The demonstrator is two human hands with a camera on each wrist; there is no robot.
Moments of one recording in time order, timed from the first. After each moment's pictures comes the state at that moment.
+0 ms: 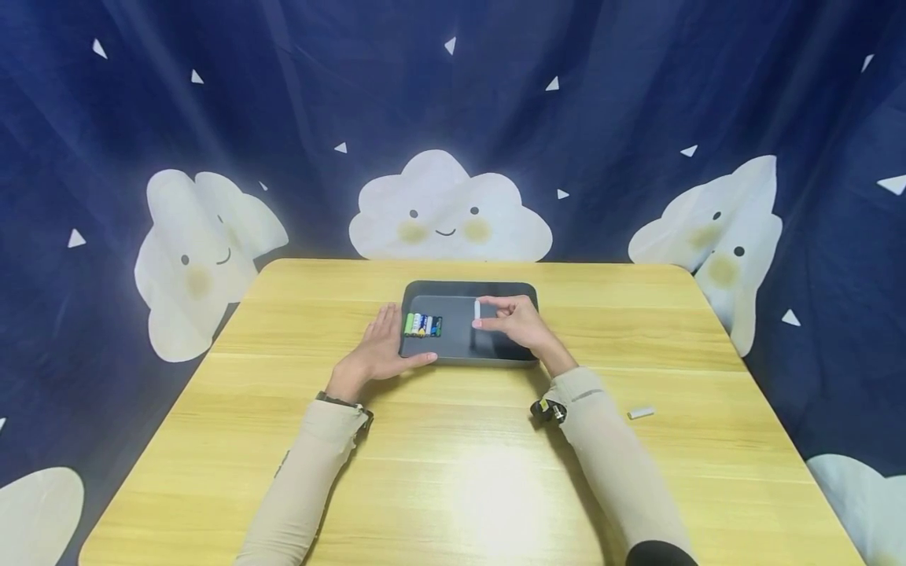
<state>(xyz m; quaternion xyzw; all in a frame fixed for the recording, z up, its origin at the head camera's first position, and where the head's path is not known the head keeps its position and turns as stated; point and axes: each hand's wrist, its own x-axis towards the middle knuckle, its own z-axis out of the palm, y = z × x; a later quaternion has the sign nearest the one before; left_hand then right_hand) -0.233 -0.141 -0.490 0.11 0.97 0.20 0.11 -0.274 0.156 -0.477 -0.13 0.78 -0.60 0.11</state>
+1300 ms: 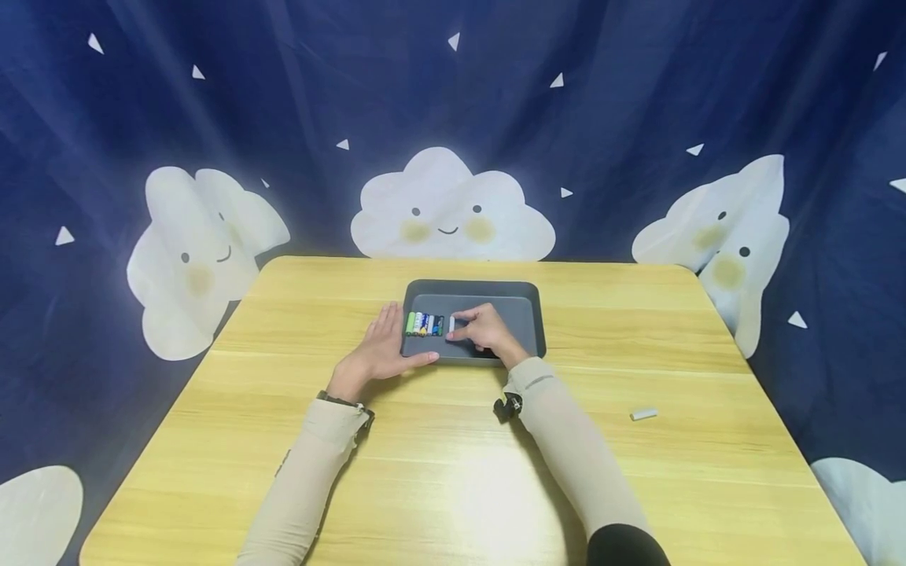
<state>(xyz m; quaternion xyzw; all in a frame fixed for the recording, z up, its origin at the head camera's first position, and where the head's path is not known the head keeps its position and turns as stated) -0.239 -0.143 -0.494 0.12 0.96 0.21 0.12 -0.295 0.093 -0.508 -0.06 0.82 -0.53 0.18</state>
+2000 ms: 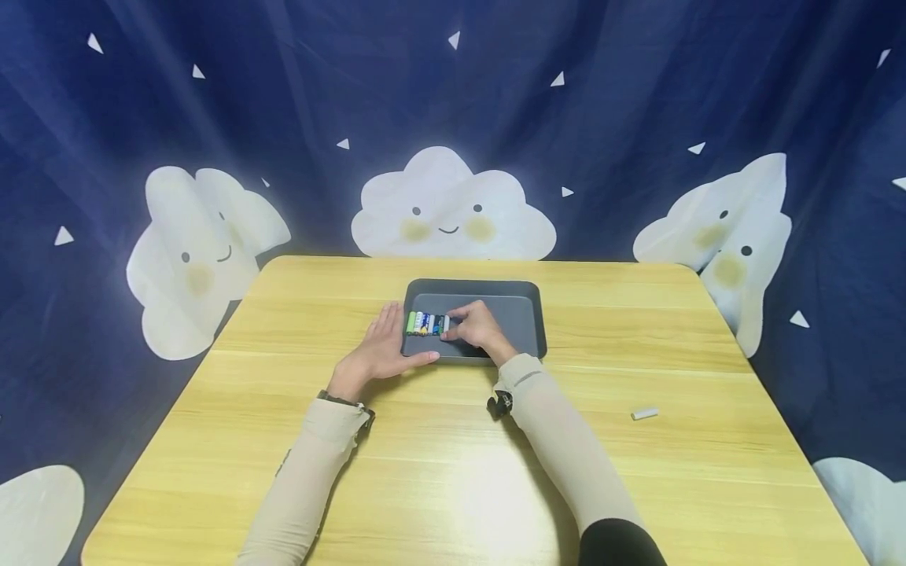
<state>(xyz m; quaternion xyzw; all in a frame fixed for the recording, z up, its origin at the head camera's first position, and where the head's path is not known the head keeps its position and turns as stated) -0.241 -0.144 -0.495 0.12 0.96 0.21 0.12 -0.299 0.076 -0.504 -0.05 0.86 -0.48 0.17</state>
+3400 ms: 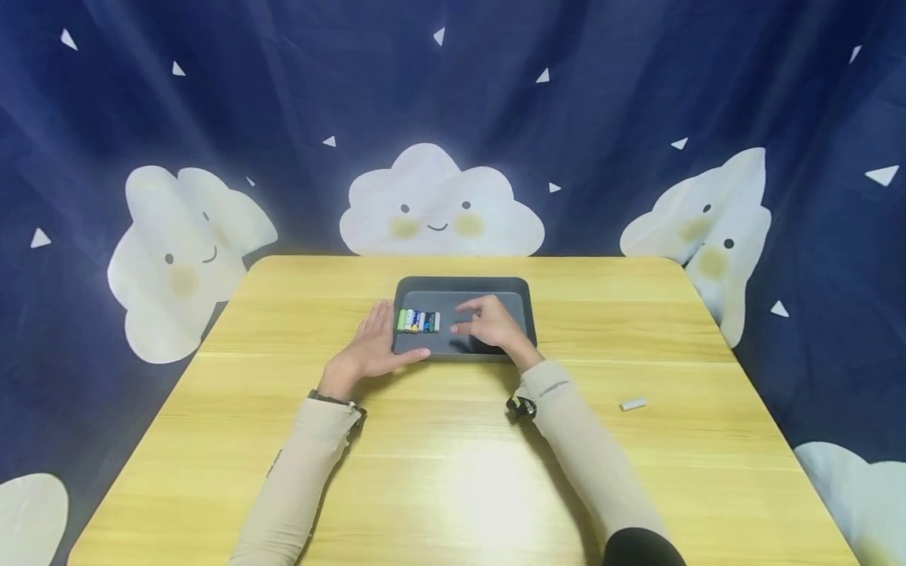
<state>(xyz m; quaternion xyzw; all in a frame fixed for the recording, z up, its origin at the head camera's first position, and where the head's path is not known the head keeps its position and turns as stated) -0.240 -0.143 -0.492 0.12 0.96 0.21 0.13 -0.274 0.120 -0.478 -0.14 0.88 -0.45 0.10</state>
